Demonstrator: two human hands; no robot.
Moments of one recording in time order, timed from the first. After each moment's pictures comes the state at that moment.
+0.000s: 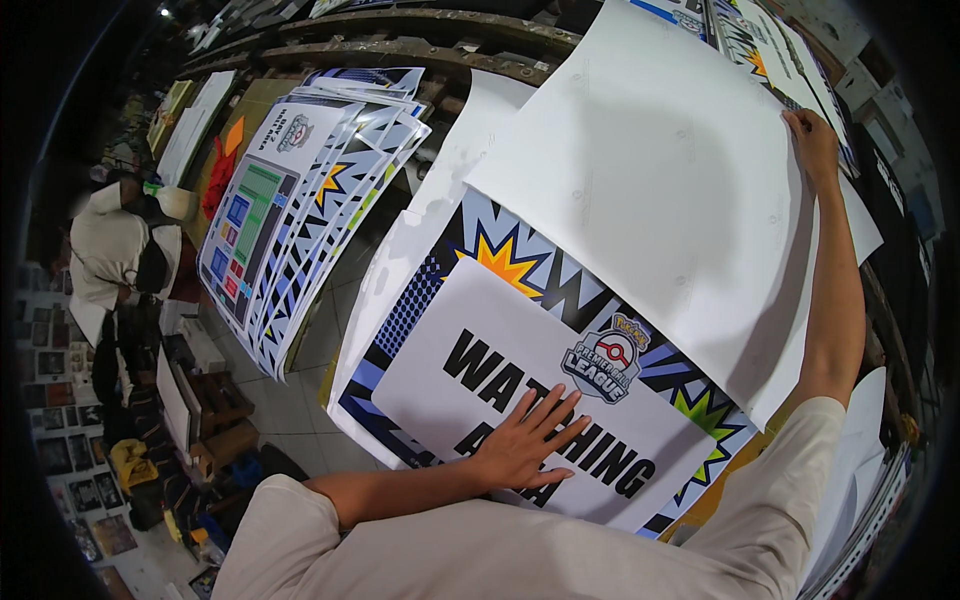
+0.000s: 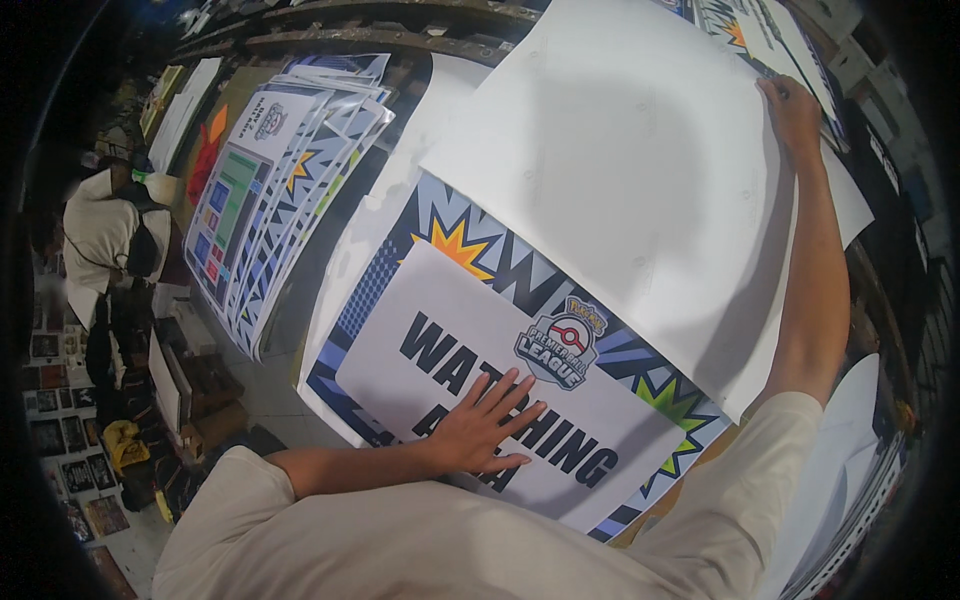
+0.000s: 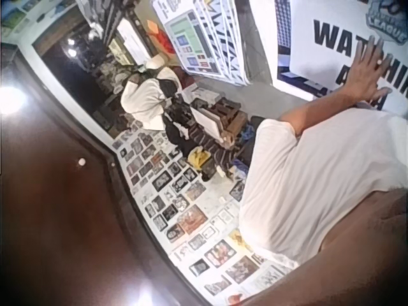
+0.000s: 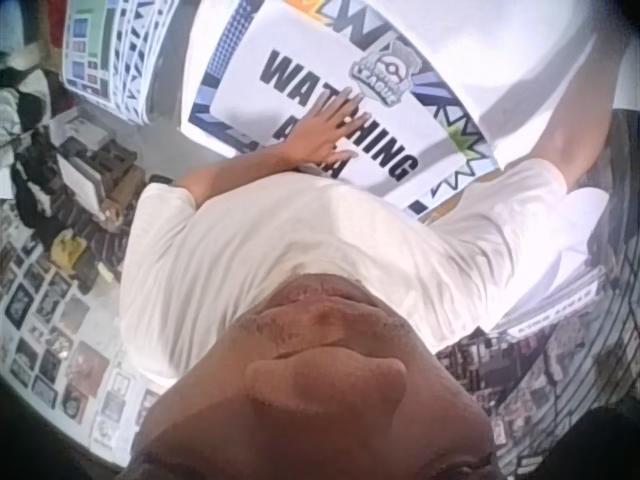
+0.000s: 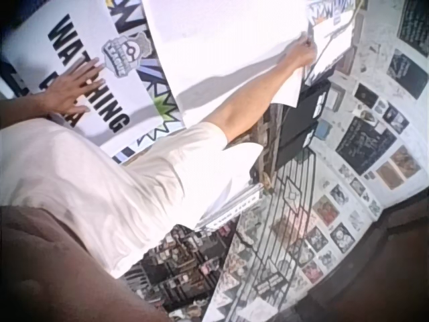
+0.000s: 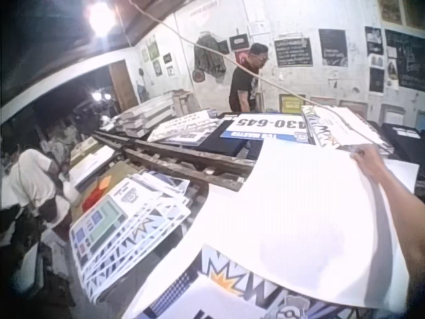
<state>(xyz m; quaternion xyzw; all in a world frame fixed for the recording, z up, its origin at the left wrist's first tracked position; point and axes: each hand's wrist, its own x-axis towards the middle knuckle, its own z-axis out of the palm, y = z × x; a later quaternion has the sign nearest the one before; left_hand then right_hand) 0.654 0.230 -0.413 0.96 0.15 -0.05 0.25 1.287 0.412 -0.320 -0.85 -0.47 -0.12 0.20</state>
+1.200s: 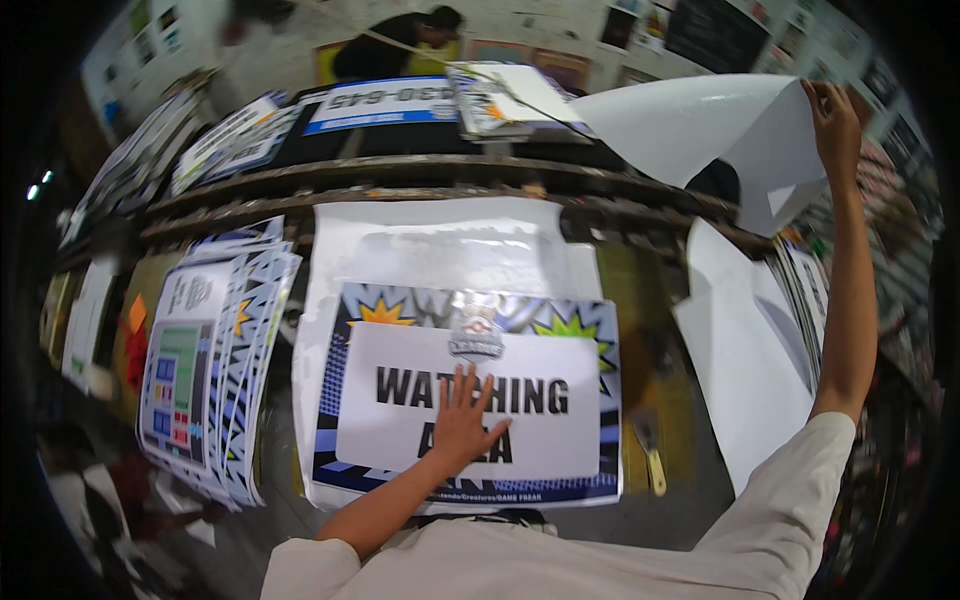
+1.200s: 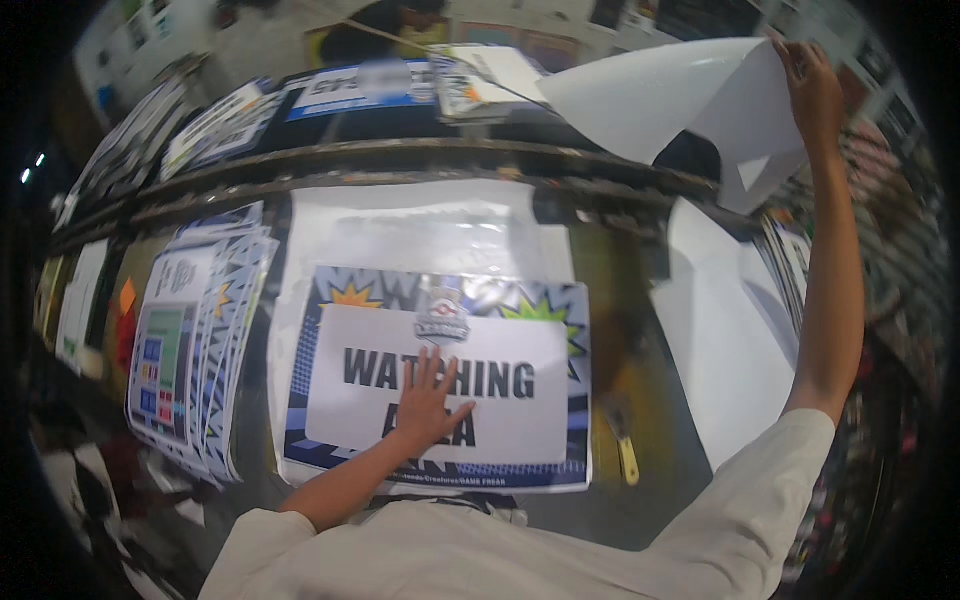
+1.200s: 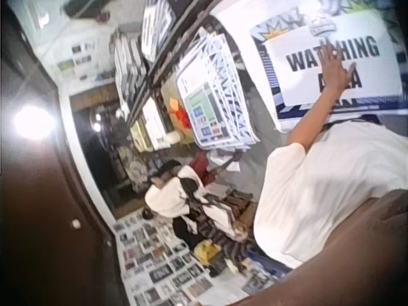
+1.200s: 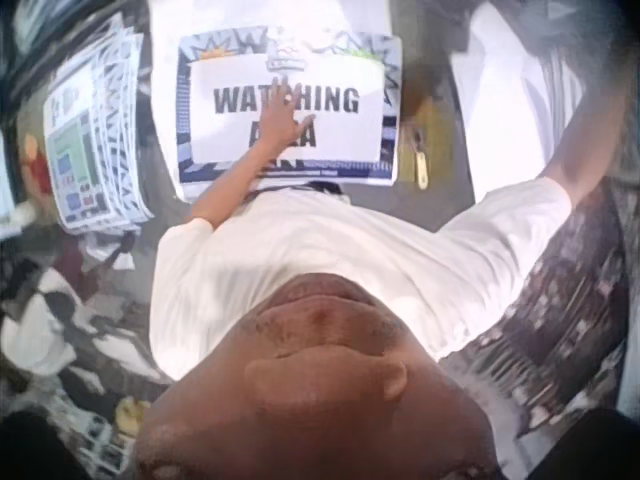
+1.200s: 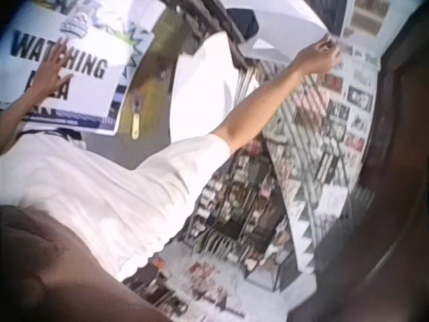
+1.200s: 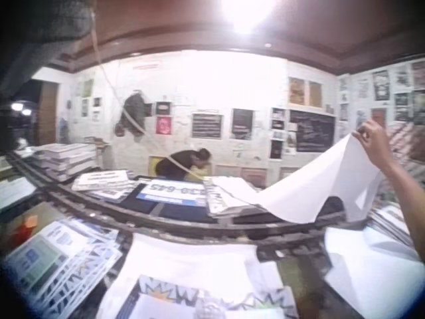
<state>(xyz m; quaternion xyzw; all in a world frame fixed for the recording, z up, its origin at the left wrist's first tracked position) 0.650 0.220 -0.419 0.97 0.12 0.11 0.18 1.123 -0.011 0.090 -0.75 -0.35 -0.55 0.06</state>
